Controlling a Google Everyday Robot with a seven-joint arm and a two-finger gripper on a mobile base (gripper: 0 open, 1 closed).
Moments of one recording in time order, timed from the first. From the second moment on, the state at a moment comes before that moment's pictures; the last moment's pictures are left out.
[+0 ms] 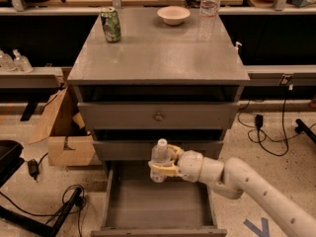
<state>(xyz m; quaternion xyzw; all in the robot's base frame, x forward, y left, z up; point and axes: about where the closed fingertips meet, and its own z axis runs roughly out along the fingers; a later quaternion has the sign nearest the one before) 0.542 -0.014 0.609 -0.41 0.57 0.40 0.59</state>
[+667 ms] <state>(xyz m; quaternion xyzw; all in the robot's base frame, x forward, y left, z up) 0.584 0.044 0.474 -0.36 0.56 0.45 0.60</state>
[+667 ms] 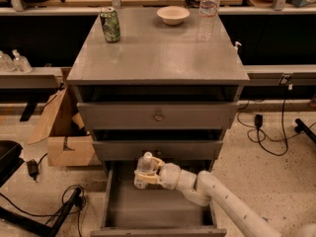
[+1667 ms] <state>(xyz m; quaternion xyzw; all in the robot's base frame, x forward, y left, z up) 0.612 0.071 0.384 -0.40 0.54 0.45 0.58</state>
